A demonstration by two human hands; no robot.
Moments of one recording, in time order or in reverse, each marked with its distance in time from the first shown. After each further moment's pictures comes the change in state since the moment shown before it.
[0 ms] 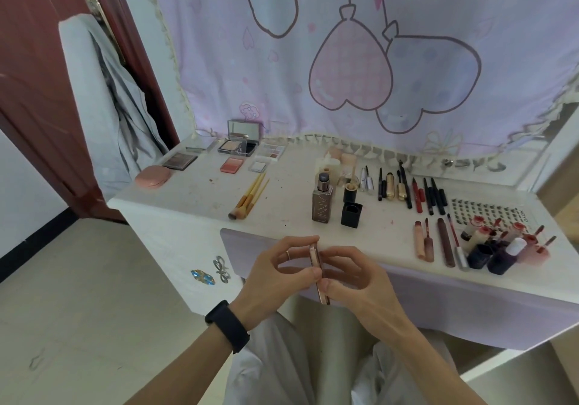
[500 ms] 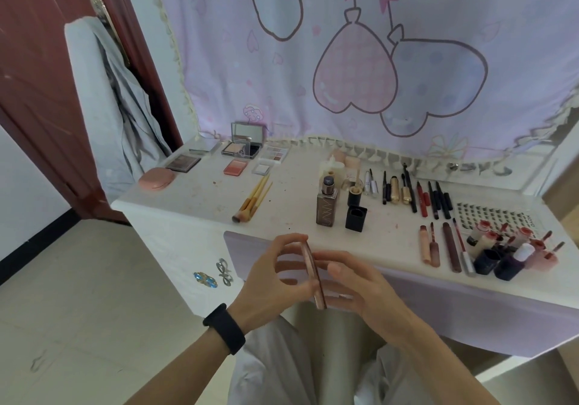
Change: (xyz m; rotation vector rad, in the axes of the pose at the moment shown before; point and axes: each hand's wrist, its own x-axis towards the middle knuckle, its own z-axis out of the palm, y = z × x) left_hand 0.002 -0.005 -0.011 0.197 0.027 0.119; right_hand 0.014 -0.006 -0.001 0.187 -0.184 0.225
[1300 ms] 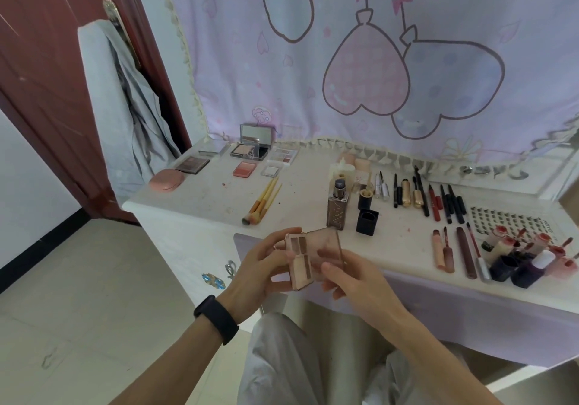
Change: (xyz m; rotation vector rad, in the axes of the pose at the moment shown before) left_hand 0.013 -0.002 -0.033 -0.450 -0.045 -0.274; right_hand 0.026 0.006 0.017 -0.299 0.201 -0.009
